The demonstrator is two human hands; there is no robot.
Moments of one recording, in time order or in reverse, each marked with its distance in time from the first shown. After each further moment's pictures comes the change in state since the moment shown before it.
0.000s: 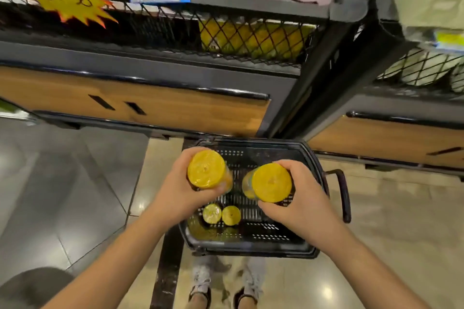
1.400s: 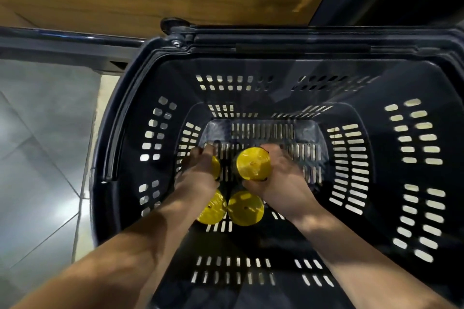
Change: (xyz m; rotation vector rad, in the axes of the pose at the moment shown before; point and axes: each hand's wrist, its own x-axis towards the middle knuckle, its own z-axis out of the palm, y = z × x) left_hand 0.166 -0.381 0.177 0.717 -0.256 -0.613; right_hand 0.148 0.295 0.296 -0.055 -0.181 0.278
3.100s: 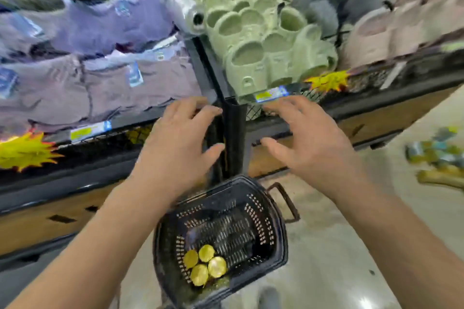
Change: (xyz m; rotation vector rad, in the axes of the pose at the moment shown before) left_hand -0.566 0.226 -0.415 0.340 0.779 1.132; right_hand -0.432 -0.298 -0.474 -0.343 0.868 -0.307
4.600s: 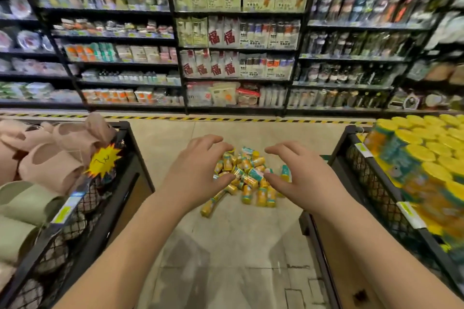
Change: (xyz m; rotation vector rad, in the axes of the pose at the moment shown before) left_hand 0.369 0.773 0.148 -0.318 -0.286 1.249; right_hand -0.257 0.500 -0.427 -0.427 0.387 1.101
